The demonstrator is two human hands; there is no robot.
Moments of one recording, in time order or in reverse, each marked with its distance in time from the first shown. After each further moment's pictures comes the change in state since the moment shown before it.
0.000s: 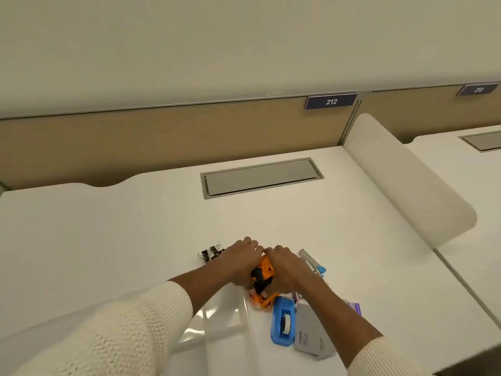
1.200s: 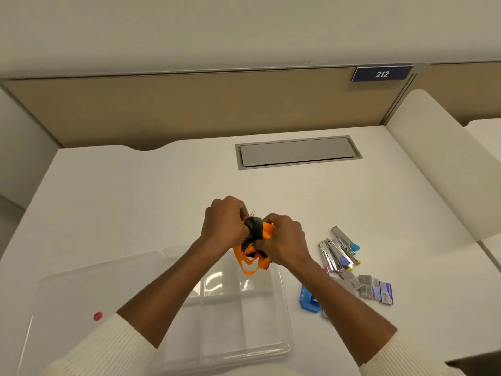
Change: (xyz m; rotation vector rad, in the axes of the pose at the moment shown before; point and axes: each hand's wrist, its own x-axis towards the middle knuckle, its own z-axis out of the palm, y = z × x) left_hand -0.134 -0.018 -0.059 -0.669 0.392 -0.708; right_hand -0.035 -0.126 -0.020 0.518 0.318 0.085
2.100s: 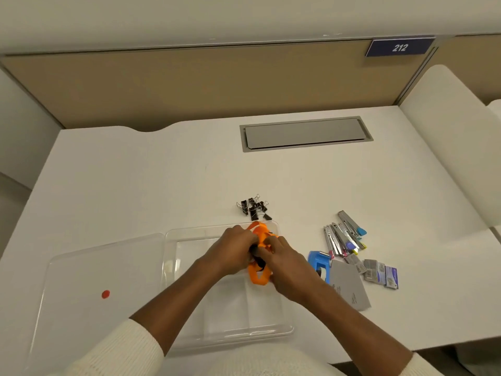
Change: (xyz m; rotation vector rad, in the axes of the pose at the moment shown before) left_hand -0.025 -0.055 0.069 0.232 -0.340 0.265; right_hand -0.046 0.064 0.048 -0.493 -0.274 -0.484
